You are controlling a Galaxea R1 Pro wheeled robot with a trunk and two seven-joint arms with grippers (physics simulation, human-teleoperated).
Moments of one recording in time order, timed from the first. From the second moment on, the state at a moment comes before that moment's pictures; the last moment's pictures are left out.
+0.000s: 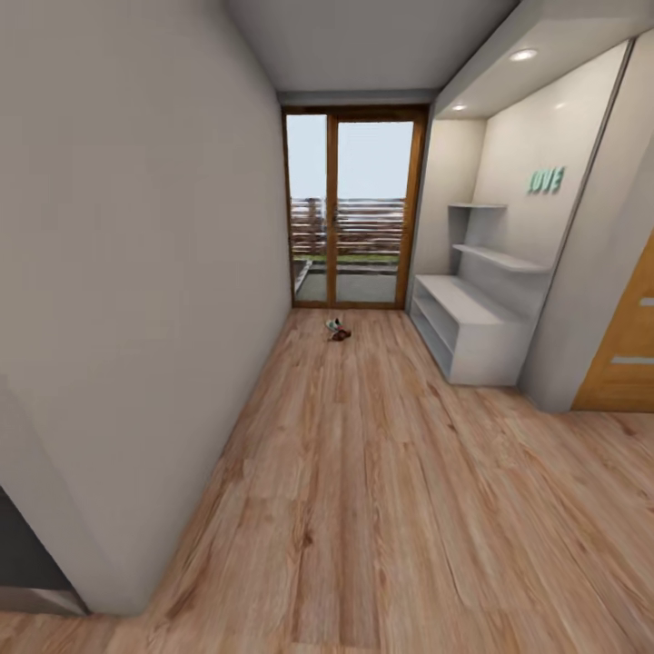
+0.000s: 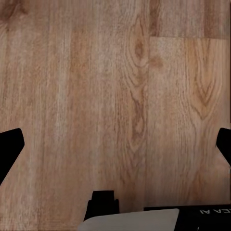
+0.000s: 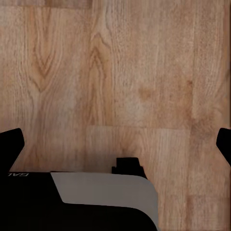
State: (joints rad) left arm -0.18 0.00 -0.01 -0.35 -0.01 -0.01 -0.02; right arm 0.00 0.00 0.00 -0.44 -0.01 -0.07 0.00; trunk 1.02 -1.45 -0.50
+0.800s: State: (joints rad) left arm -0.18 0.00 -0.01 -0.35 0.00 -0.01 -0.02; right arm 0.00 0.00 0.00 -0.44 0.00 -0.07 0.00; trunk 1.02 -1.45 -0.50
